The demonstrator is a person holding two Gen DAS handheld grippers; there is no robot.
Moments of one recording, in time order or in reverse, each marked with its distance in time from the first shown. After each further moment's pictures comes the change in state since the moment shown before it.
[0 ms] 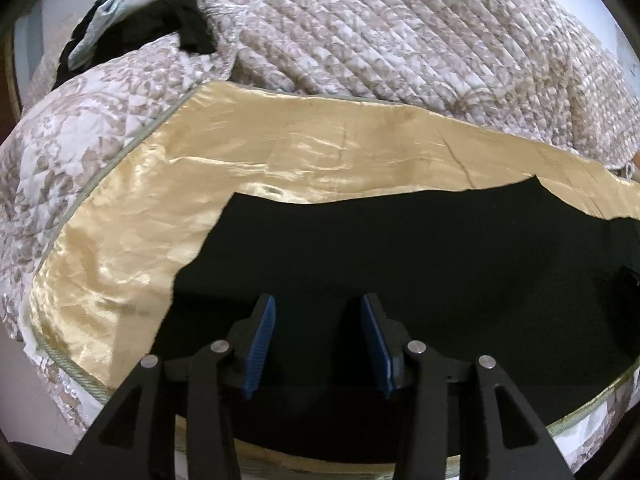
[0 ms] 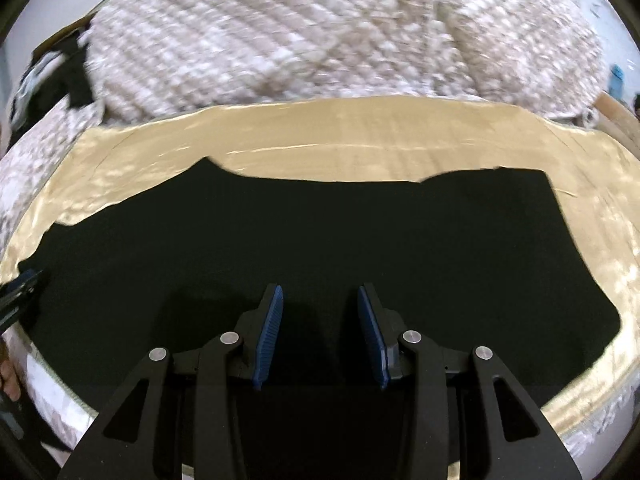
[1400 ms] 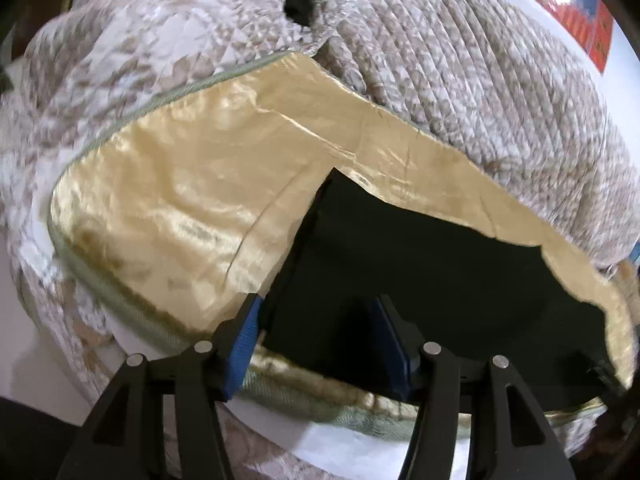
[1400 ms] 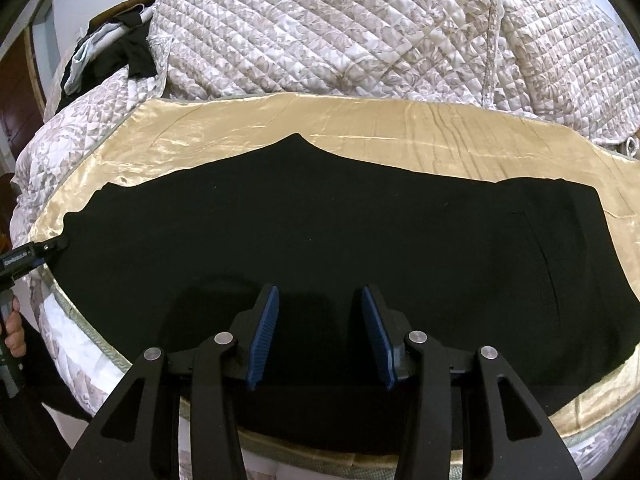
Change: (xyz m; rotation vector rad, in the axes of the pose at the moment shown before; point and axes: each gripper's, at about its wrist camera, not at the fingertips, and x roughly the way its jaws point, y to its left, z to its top) left arm -0.011 0.091 -0.035 -0.351 0.005 -0.141; right arm -0.009 0.045 -0.021 -0.138 0.001 0.169
